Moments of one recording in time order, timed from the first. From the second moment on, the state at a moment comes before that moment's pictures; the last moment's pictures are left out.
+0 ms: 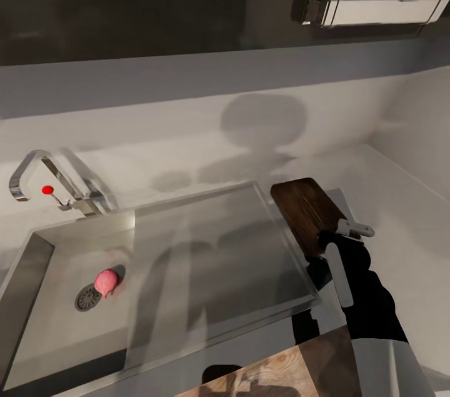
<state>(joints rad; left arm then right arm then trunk) 0.44 -0.03 0.01 -0.54 0.03 -0.46 0.01 -0.60 0.02 -0.11 -1.39 -0.22 0.83 -0.56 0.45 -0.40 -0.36</state>
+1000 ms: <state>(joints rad) 0.44 -0.03 0.01 -0.54 0.03 -0.46 0.01 -0.60 0.02 -0.18 -1.38 -0.23 0.83 -0.55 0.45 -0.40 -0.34</state>
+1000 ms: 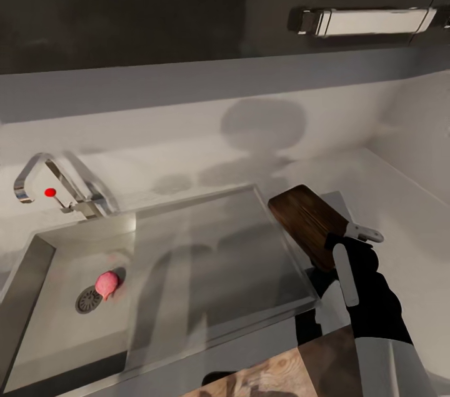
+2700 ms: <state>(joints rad) 0.44 -0.03 0.01 -0.53 0.03 -0.46 0.01 -0.60 0.02 -0.18 -1.34 -0.24 0.83 -0.55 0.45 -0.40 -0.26</state>
